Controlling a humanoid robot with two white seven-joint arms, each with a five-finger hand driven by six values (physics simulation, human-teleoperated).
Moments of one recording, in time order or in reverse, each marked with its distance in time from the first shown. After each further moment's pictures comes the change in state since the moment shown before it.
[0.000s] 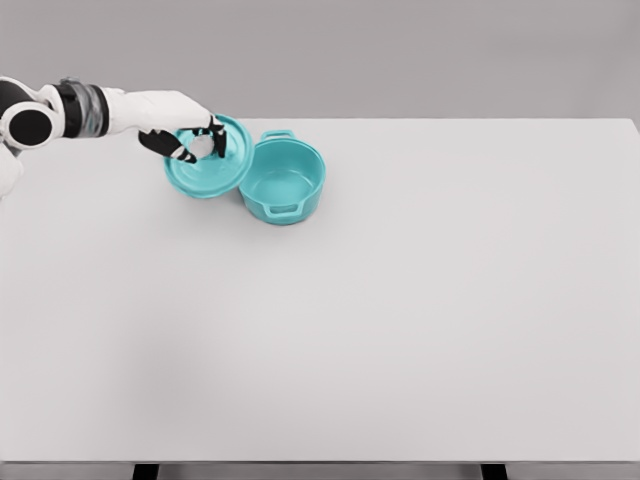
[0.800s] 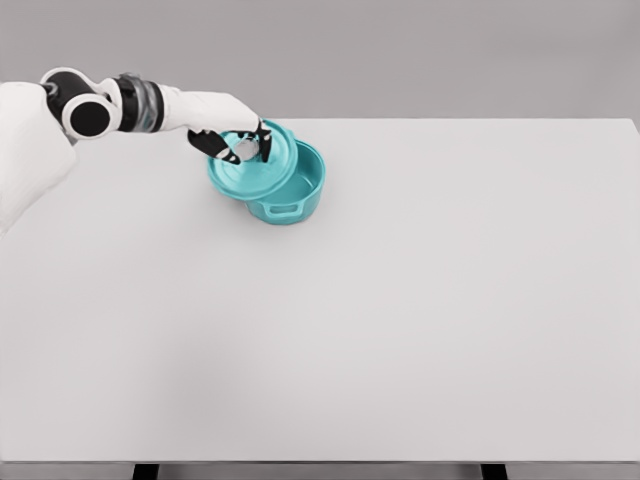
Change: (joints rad) left arm -0.061 -0.131 -0.088 0.077 0.009 -0.003 0.000; right arm 0.000 0.000 0.000 0.000 0.000 0.000 0.000
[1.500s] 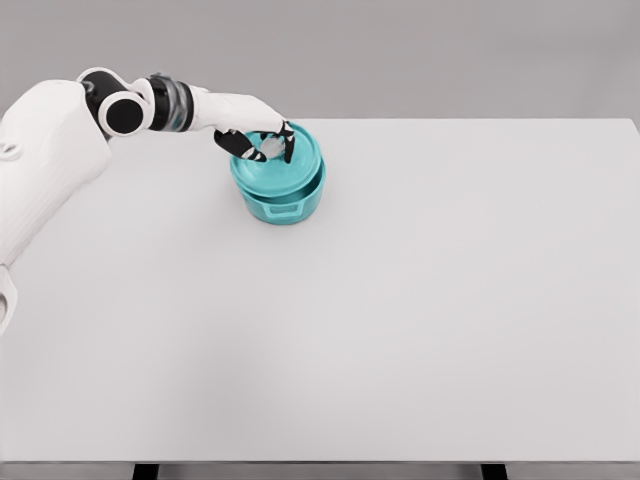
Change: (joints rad) left arm -0.015 -0.100 -0.003 0.105 -0.013 -0.004 0.000; right arm 0.000 0.000 0.000 0.000 0.000 0.000 0.000
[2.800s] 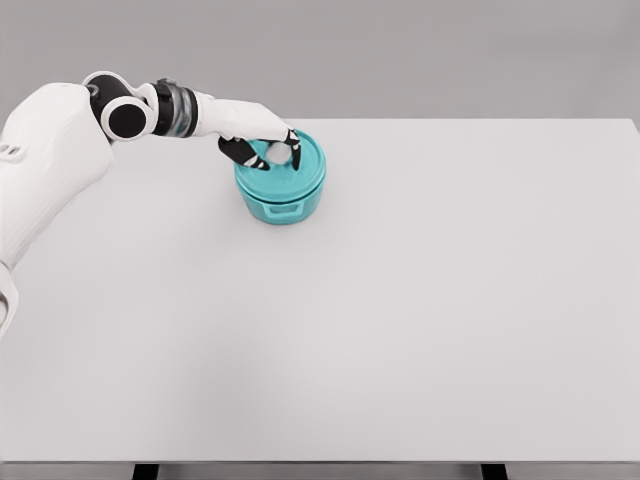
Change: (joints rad) left arm 0.000 -0.001 -0.024 0.000 0.010 -0.046 0.000; right arm 0.000 0.000 0.000 0.000 0.000 0.000 0.000
